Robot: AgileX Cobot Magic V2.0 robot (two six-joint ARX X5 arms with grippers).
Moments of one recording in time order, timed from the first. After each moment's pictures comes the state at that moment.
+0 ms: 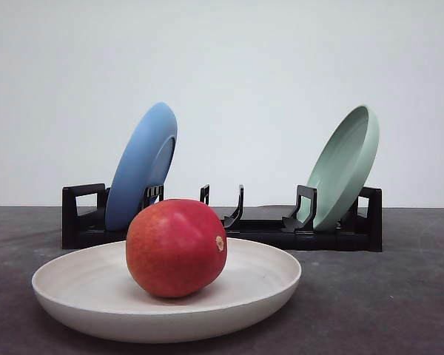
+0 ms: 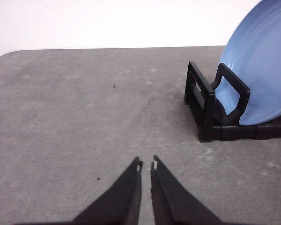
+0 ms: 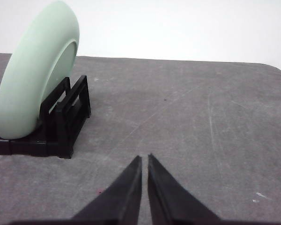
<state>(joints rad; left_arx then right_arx) 0.01 0.00 0.02 -0.18 0.07 0.03 0.01 0.01 0.01 -0.12 0.00 0.02</state>
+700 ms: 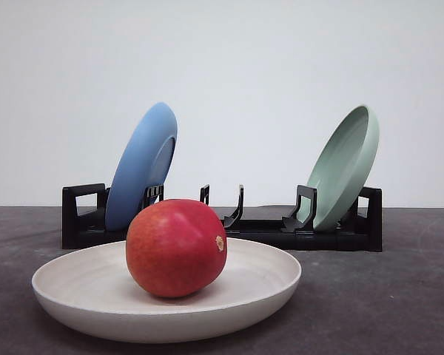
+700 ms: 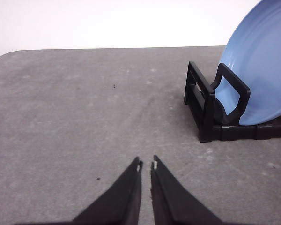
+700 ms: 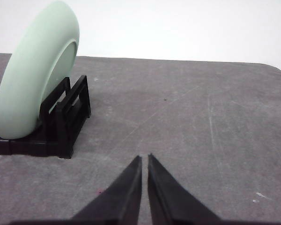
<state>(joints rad) 0.01 0.00 0.02 -0.18 0.07 0.03 0.01 0.01 0.01 -0.12 0.00 0.02</state>
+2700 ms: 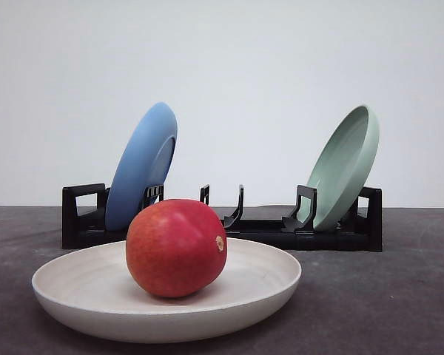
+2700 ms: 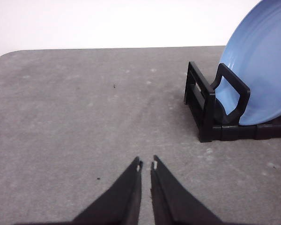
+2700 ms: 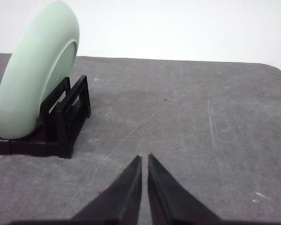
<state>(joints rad) 0.01 0.00 0.02 -0.18 0.07 0.03 0.01 0.01 0.01 -0.12 0.00 0.02</state>
